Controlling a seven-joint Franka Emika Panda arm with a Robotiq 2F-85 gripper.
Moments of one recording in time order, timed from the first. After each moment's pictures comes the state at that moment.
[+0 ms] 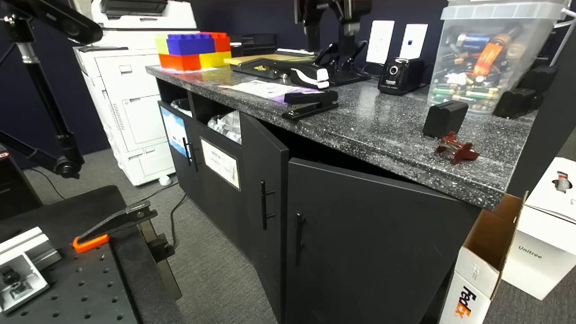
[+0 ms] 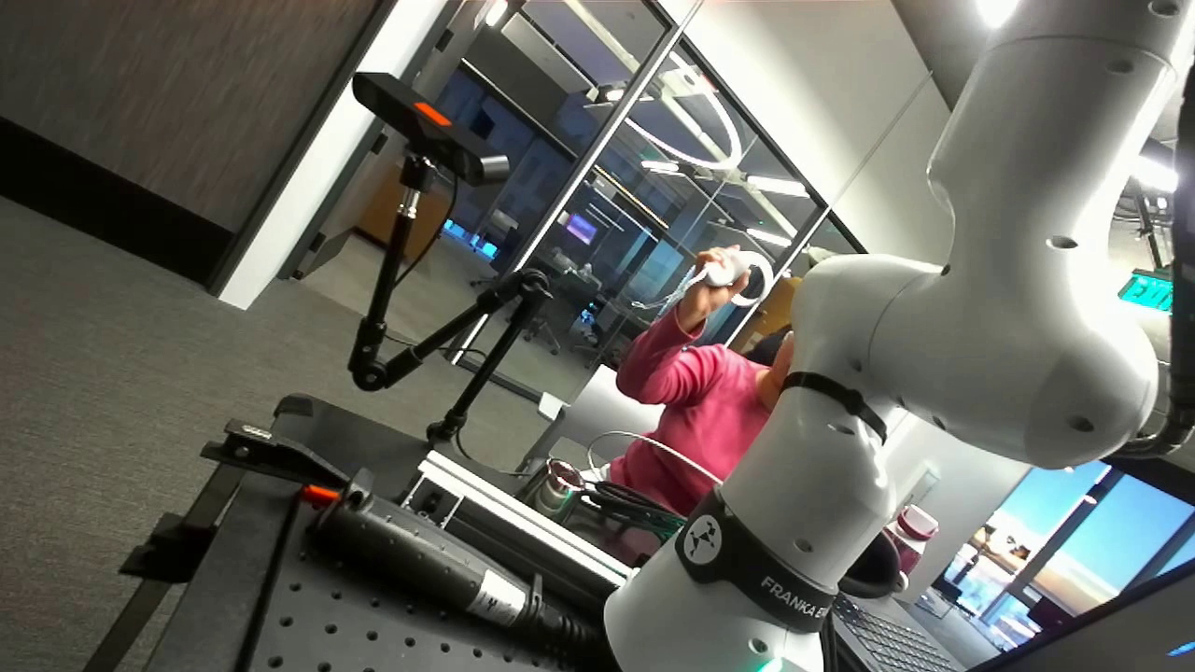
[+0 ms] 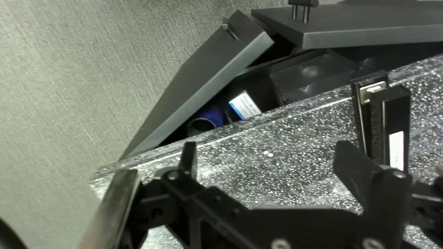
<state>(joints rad) -0.02 0.29 0.11 -1.89 -0.15 2.27 0.47</state>
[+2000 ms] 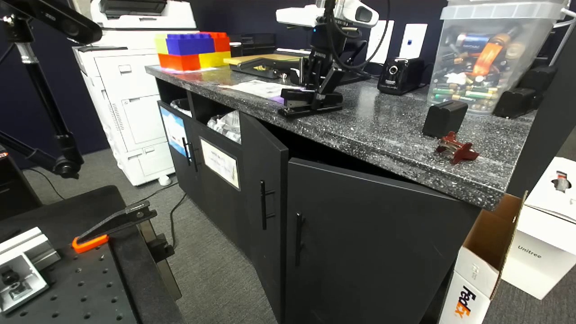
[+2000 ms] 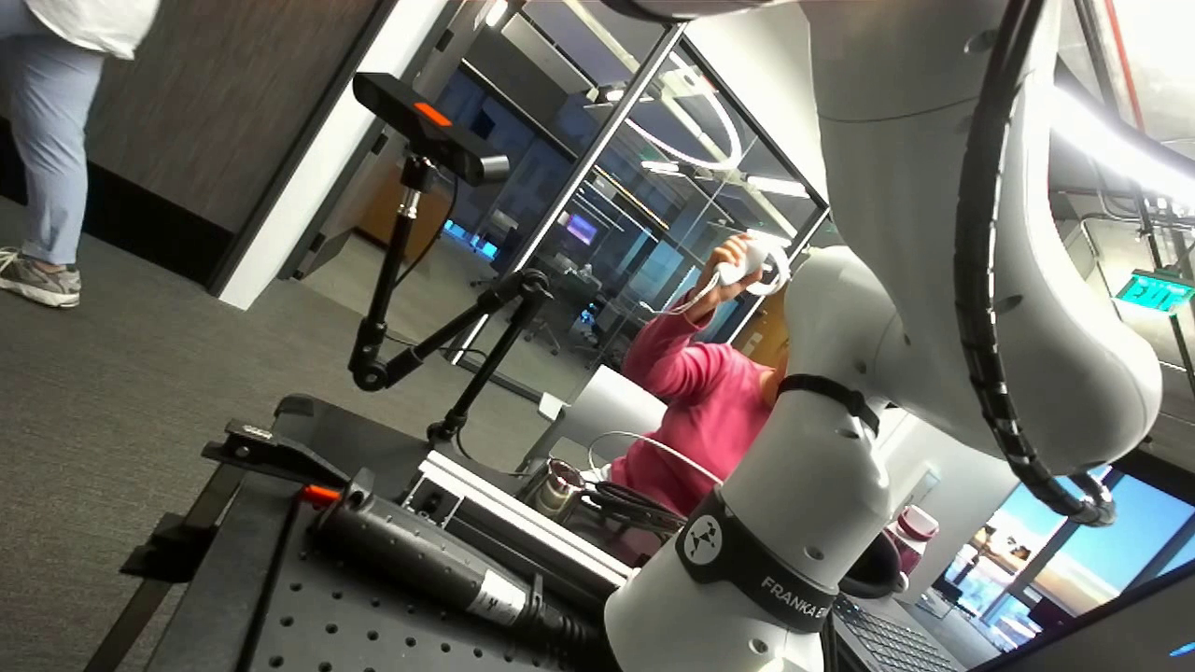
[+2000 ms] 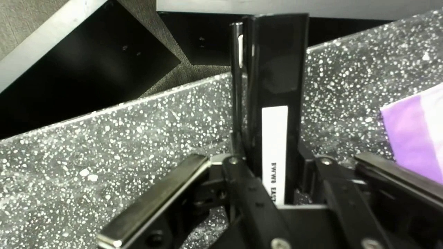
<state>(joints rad) 0.14 1.11 0.07 -0.76 0.04 1.73 0.39</state>
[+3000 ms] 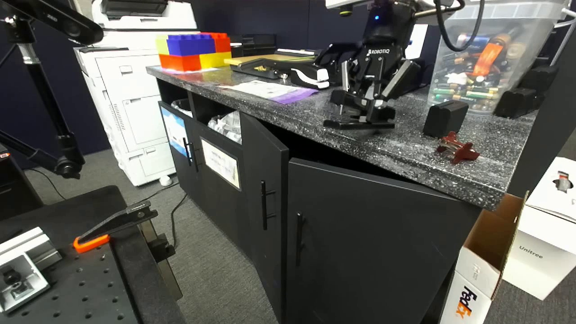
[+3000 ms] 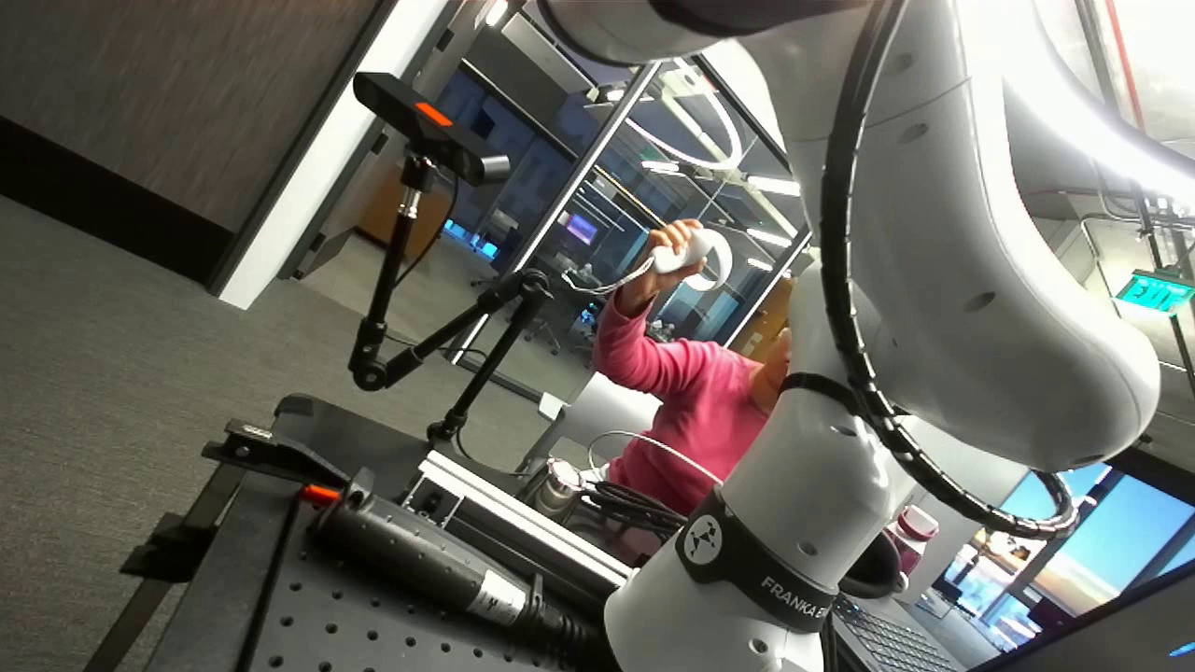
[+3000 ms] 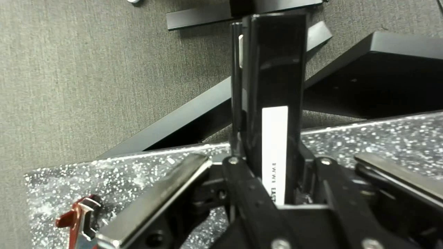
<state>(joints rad) 0.03 1.19 -0.02 -0.56 -0.07 1.39 0.13</state>
